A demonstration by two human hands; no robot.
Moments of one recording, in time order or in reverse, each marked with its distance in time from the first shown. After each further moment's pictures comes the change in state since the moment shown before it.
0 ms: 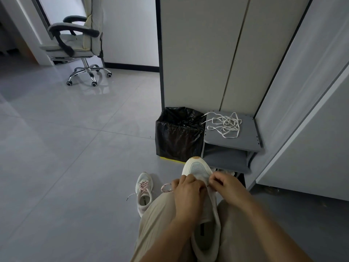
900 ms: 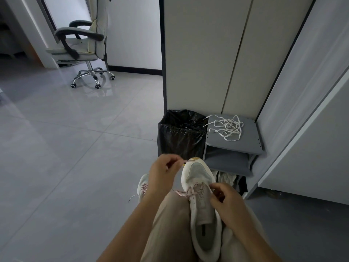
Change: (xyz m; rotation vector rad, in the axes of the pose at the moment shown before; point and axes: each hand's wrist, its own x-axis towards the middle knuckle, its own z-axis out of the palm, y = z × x) left_hand 0.030 -0.022 -0.089 -0.658 0.092 -0.219; right_hand -0.030 0.006 0.038 0.153 0.283 0.078
